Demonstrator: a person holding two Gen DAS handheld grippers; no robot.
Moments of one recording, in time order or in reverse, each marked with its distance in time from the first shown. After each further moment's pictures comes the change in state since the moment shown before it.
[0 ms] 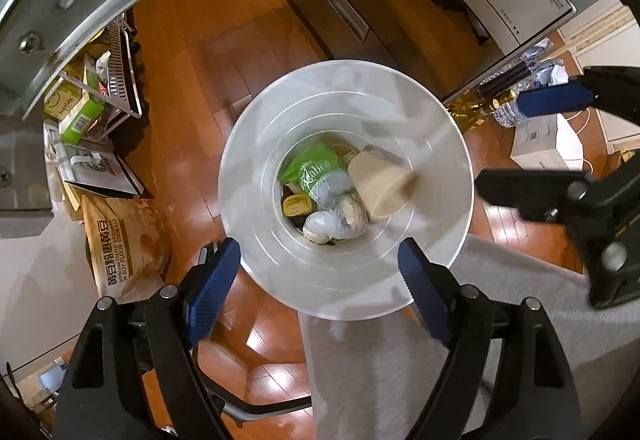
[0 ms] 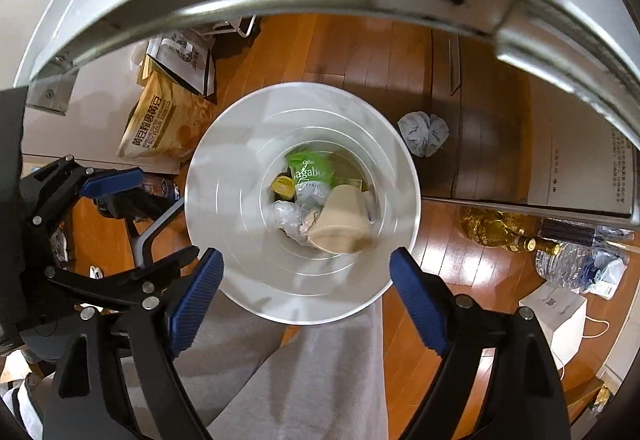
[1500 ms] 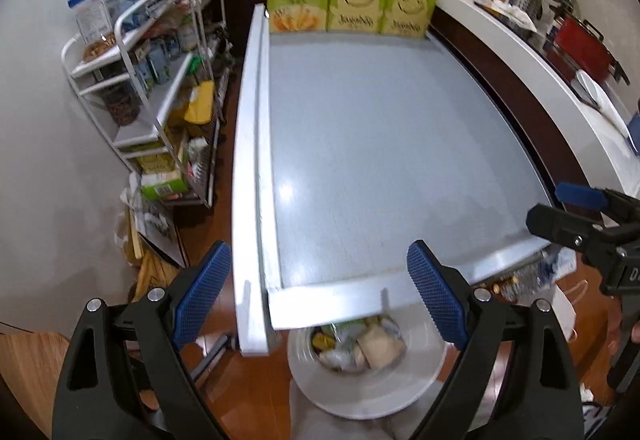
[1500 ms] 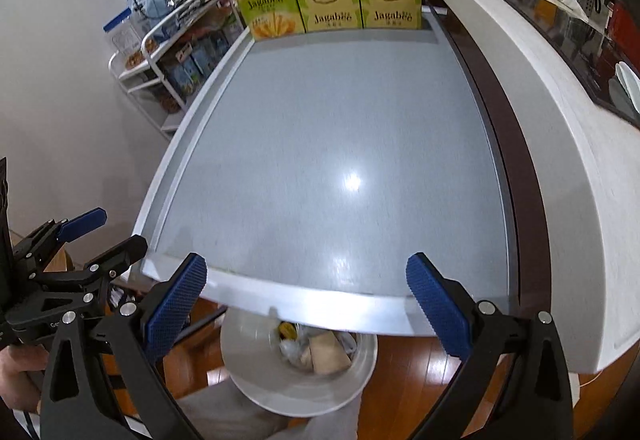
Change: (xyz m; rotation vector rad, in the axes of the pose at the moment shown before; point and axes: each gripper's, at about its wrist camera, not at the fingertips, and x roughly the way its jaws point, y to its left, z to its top) left arm -0.164 0.056 0.034 -0.335 -0.516 0.125; right arm -0.167 0.001 0.041 0.019 -0.505 -0.012
